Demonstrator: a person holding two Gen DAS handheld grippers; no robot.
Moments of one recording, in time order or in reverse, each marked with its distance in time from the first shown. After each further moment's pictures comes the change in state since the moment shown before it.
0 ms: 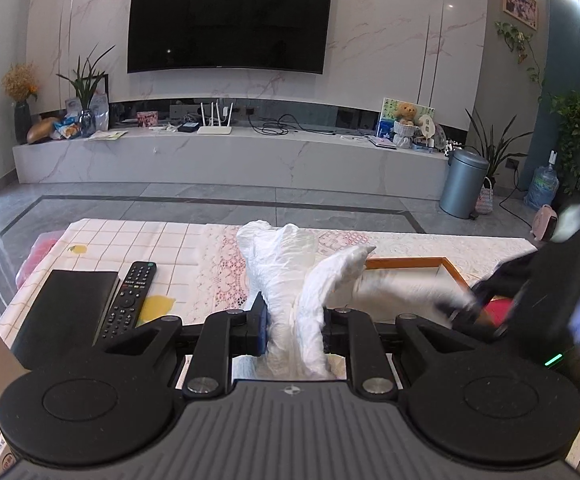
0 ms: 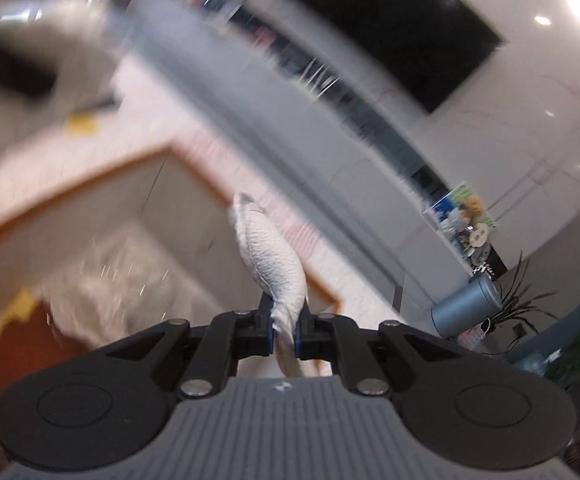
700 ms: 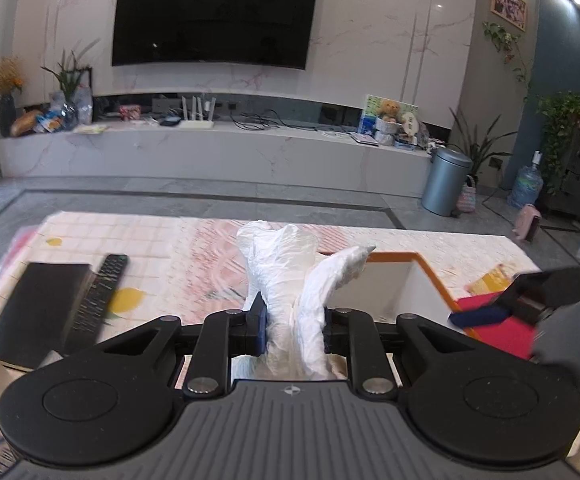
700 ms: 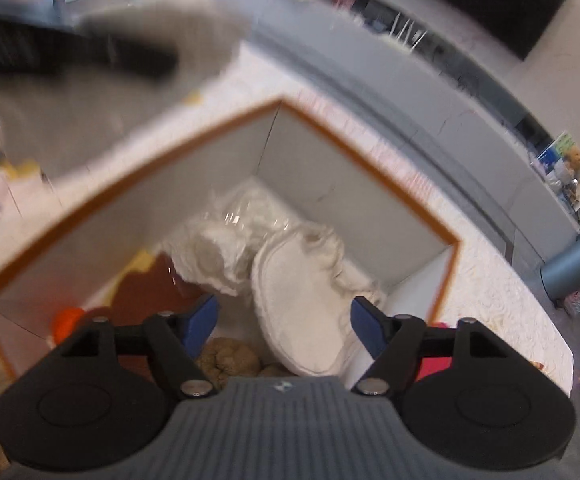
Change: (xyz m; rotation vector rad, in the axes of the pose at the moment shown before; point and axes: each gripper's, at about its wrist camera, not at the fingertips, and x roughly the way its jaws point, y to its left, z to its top) left arm 0.007 -0.022 -0.006 -0.006 0.021 -0.073; right arm -0.035 -0.025 -0.028 0.176 -0.021 0.337
